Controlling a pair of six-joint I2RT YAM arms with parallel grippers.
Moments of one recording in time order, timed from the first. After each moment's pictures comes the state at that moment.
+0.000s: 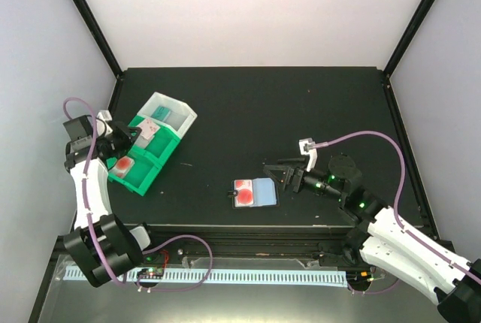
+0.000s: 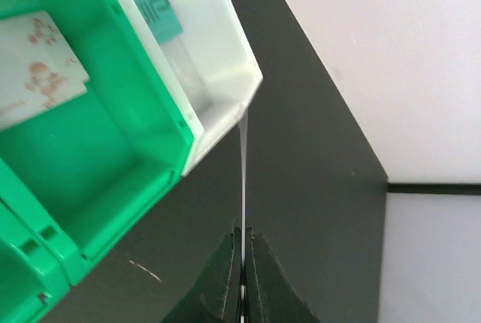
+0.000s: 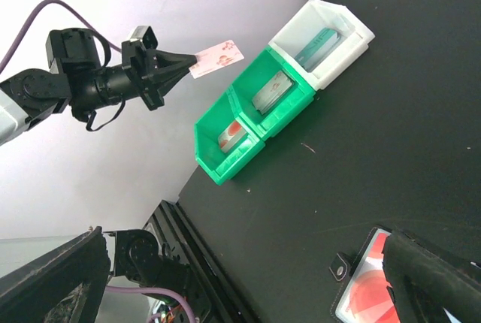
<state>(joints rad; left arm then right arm) 0.52 1.12 0.86 -0.52 0.78 -0.56 0.72 0.69 0.45 0.06 -0.37 0.73</state>
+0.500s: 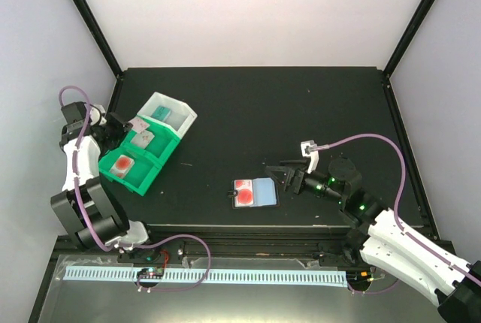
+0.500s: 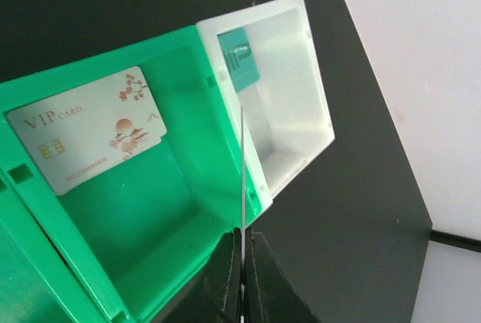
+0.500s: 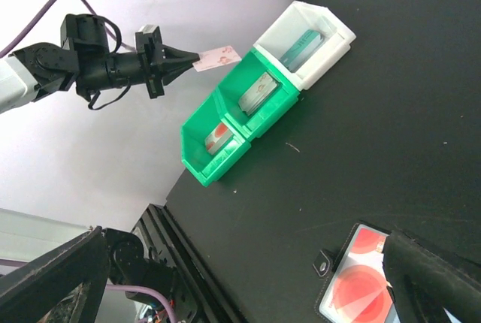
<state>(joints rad) 0.52 1.38 1.04 -0.55 0.63 -0.56 0.72 0.67 0.41 0.06 -0.33 0.73</state>
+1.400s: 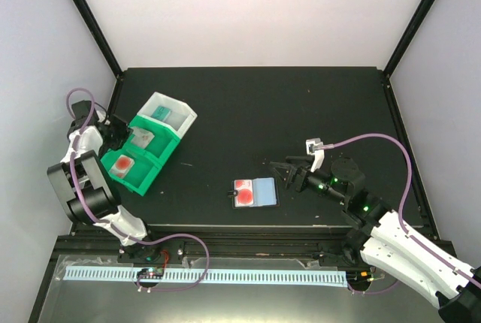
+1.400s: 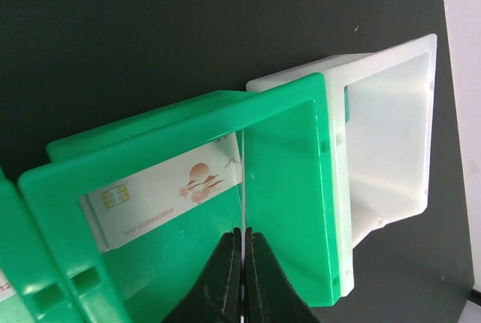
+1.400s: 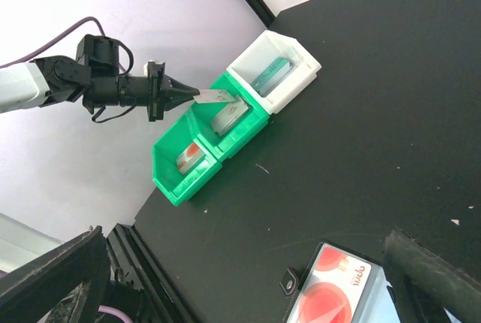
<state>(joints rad) 0.50 1.60 1.07 -0.49 0.47 -0.67 0.72 0.63 0.44 0.00 -0.23 0.67</state>
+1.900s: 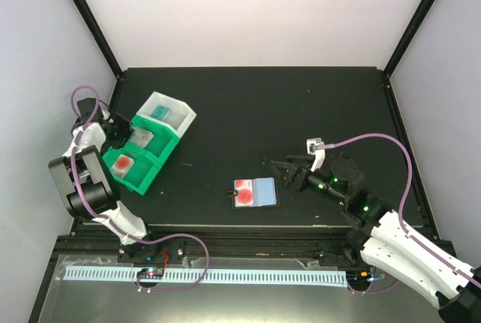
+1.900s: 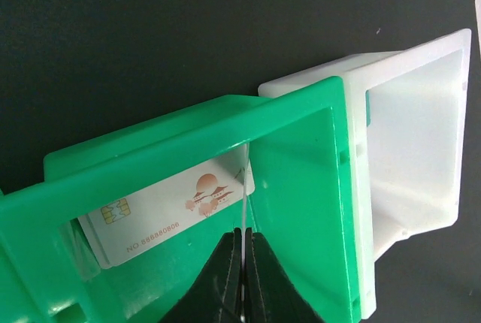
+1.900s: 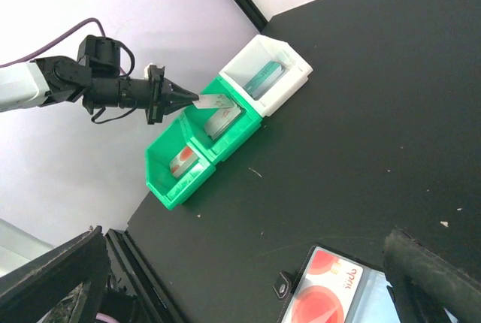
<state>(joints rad) 0.46 1.65 1.11 -0.49 0.42 -0.67 0.72 0.63 0.44 -0.01 -0.21 0.66</state>
